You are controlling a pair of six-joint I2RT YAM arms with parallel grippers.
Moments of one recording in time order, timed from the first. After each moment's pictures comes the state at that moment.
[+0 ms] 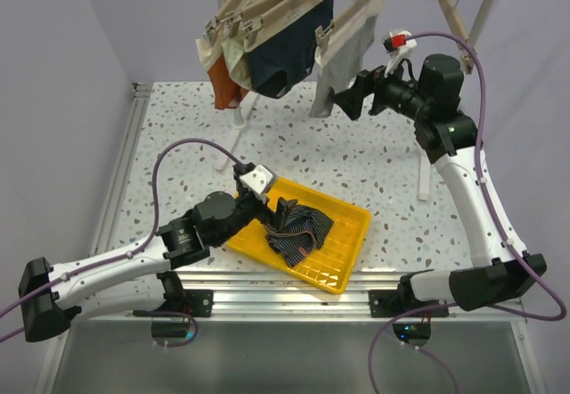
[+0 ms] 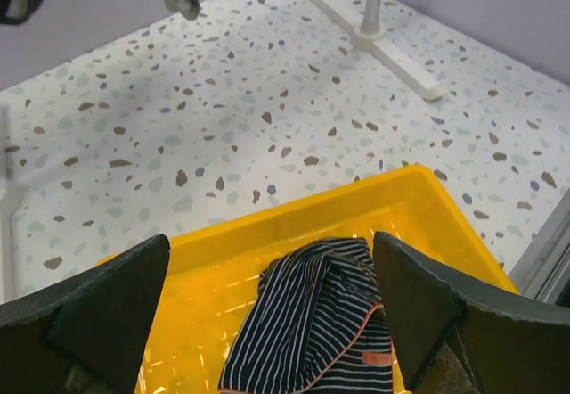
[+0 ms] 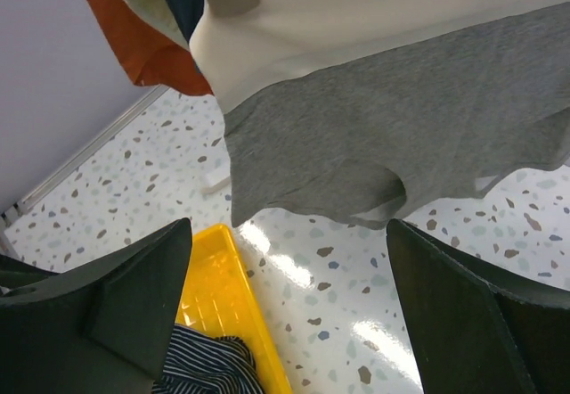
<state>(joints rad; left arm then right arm) -1.07 0.92 0.67 0.10 -0.33 -0.07 0.23 1.34 1.56 -0.40 -0.52 0.08</state>
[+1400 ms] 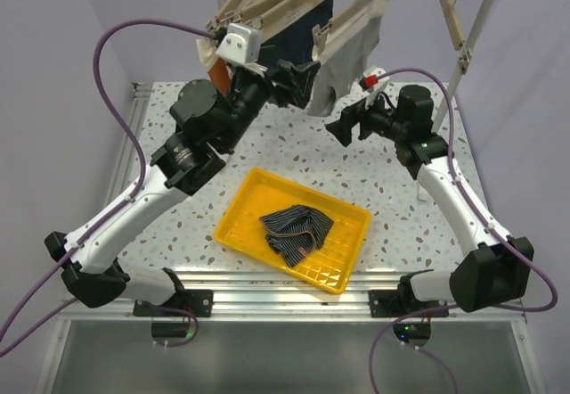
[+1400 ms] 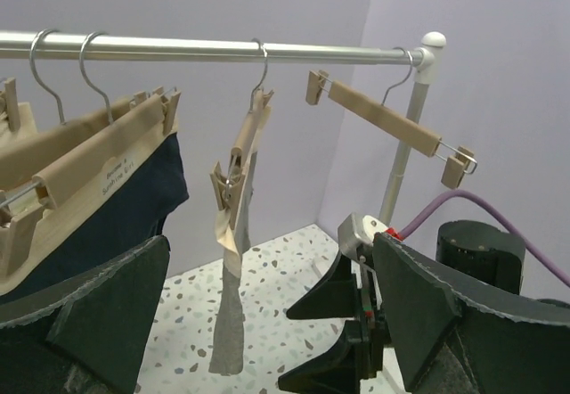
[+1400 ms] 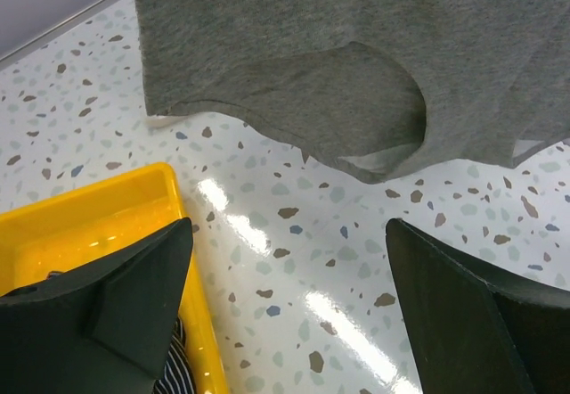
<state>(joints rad) -0.87 1.35 1.65 0.03 -0.26 -0.10 0.24 1.32 1.21 -0.15 -0.55 -0.11</state>
